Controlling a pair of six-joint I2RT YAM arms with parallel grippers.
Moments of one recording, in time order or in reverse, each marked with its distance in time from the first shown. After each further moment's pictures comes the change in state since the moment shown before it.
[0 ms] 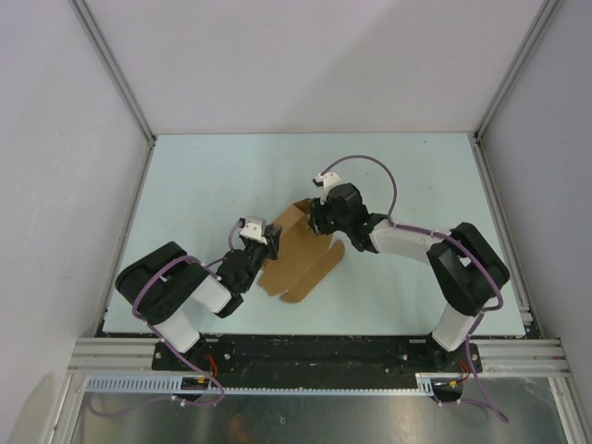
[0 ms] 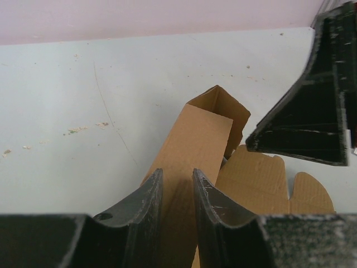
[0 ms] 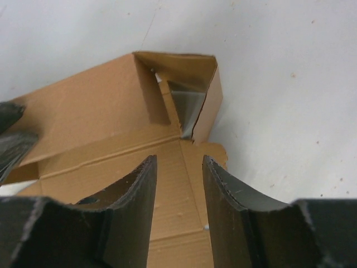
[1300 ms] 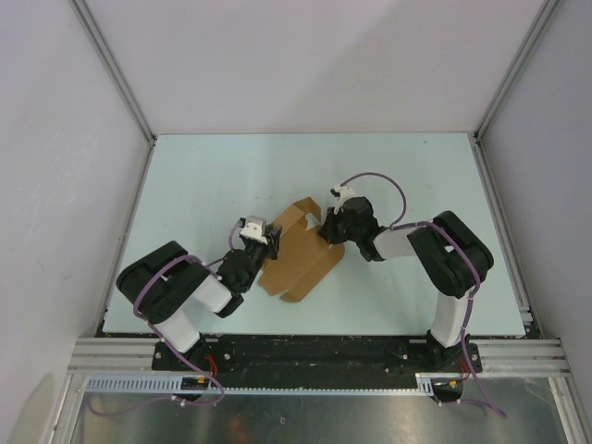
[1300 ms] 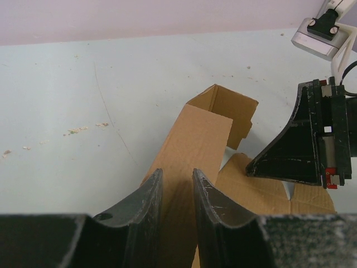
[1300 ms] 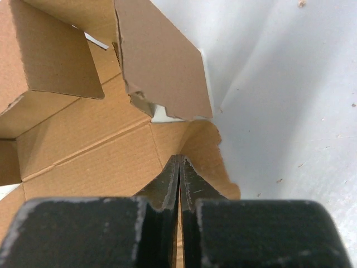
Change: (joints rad) left arm 0.000 0.008 0.003 0.004 -0.002 0.001; right arm -0.106 0.124 -0.193 0.336 -0.179 0.179
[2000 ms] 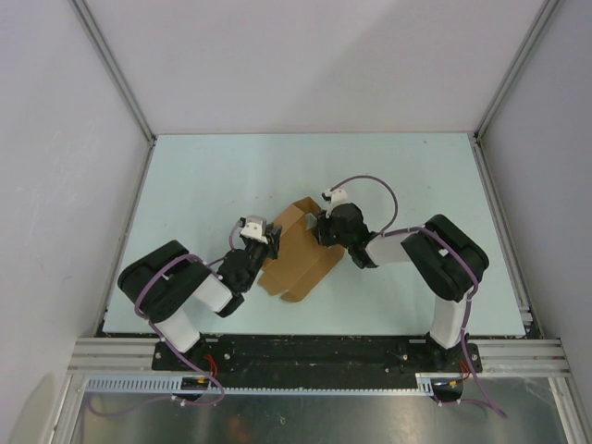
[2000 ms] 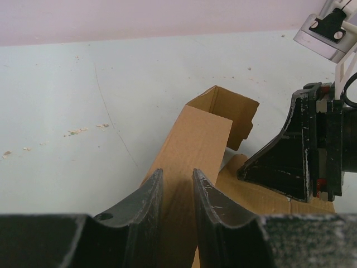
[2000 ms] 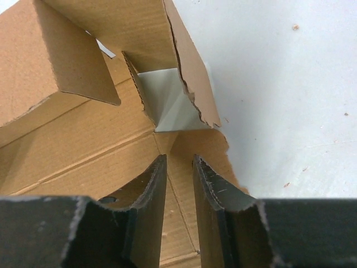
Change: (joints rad) left arm 0.000 0.010 0.005 0.009 -0.006 0.000; right arm 0.092 -0.001 -0.001 0.034 0.204 -0.051
